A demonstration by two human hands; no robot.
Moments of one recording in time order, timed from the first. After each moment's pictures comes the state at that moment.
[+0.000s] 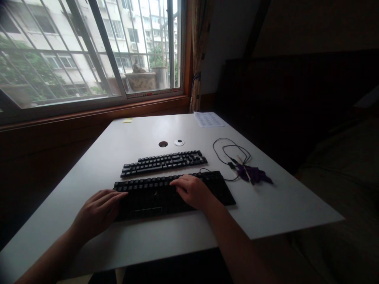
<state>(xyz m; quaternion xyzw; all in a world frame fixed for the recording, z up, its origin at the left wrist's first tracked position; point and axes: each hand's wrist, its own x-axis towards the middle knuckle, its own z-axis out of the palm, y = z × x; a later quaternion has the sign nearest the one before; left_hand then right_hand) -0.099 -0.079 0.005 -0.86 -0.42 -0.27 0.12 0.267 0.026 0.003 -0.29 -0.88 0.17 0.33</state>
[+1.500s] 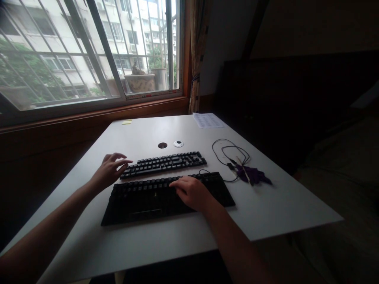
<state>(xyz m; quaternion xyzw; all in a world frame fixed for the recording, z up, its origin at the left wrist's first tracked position) -0.123 0.047 0.027 -0.79 -0.56 -0.22 0.09 0.266 0.025 0.005 -0.29 -0.88 0.17 0.32</state>
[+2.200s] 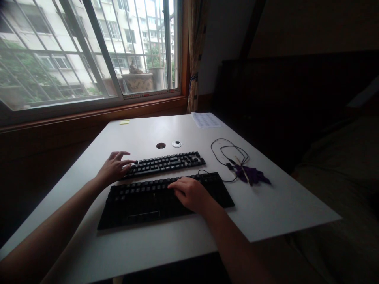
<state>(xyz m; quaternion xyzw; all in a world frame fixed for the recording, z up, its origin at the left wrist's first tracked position) -0.126 0.082 0.008 -0.80 -0.57 -0.14 0.11 0.266 0.022 0.008 -0.29 -0.88 0.17 0.33</state>
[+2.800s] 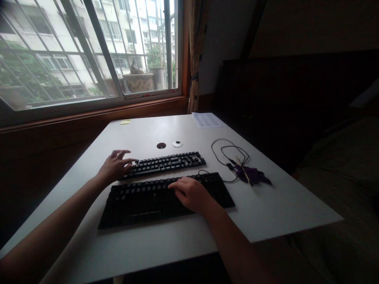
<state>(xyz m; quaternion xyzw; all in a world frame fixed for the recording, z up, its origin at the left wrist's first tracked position) -0.122 0.084 0.014 -0.80 -0.57 -0.11 0.15 0.267 0.023 0.008 -0.29 -0.89 0.17 0.33</state>
